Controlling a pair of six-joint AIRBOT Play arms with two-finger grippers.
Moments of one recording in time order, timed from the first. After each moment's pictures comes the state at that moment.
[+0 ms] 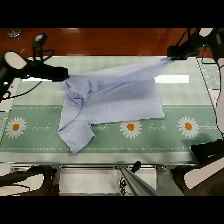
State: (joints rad) left arm -0.06 -1.40 1.24 1.12 -0.93 -1.30; right arm -0.01 -1.83 1.98 -1.50 1.29 1.52
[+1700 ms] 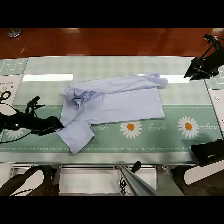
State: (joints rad) left arm 0.26 -1.08 0.56 1.08 -1.16 -1.33; right arm -0.29 -1.79 1.95 -1.22 1.74 1.41
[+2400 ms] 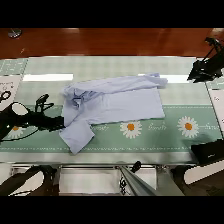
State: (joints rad) left arm 0.13 -1.12 0.56 1.12 -1.04 -1.32; right arm -0.31 -1.79 1.92 -1.29 1.74 1.40
